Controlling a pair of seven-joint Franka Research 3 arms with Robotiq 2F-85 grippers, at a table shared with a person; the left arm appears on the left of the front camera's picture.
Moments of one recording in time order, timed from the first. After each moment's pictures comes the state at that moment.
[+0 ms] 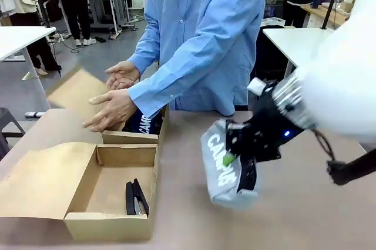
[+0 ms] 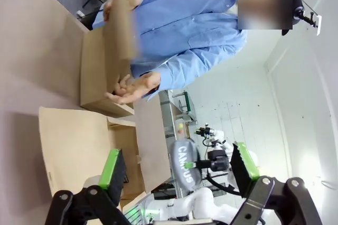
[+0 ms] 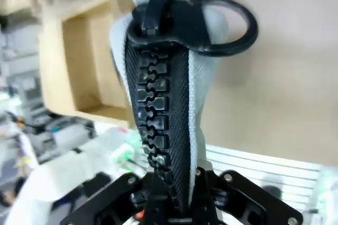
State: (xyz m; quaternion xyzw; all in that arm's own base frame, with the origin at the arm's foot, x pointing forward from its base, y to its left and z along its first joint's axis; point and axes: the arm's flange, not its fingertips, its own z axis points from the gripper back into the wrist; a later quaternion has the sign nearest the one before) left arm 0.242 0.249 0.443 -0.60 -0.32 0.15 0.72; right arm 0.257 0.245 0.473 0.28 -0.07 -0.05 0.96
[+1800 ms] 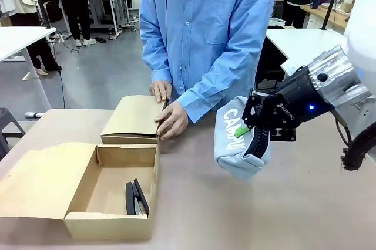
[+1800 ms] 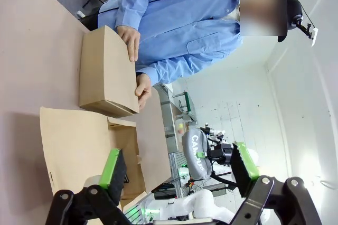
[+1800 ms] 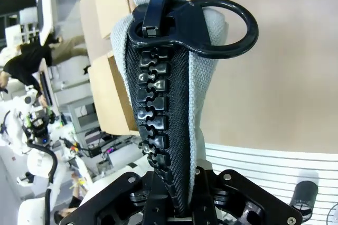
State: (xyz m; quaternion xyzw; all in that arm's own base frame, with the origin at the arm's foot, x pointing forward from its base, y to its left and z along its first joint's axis) left arm 0.242 0.249 0.443 -0.60 -0.32 0.15 0.72; right arm 0.273 0.205 0.499 0.35 -0.07 -0.15 0.92
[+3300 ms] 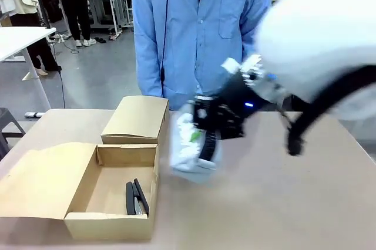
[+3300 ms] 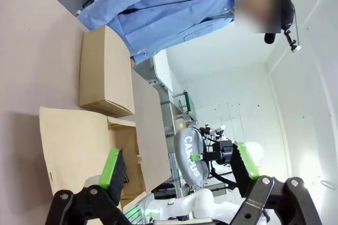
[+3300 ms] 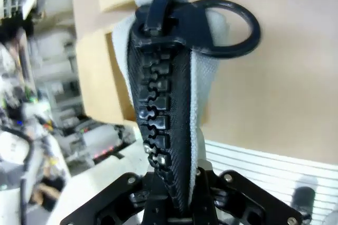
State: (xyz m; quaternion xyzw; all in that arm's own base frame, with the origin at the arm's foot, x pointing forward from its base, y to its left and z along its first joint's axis) left arm 0.242 0.249 0.443 -0.60 -0.32 0.15 0.72; right arm 0.293 0.319 0.497 0.32 -0.04 -0.05 0.95
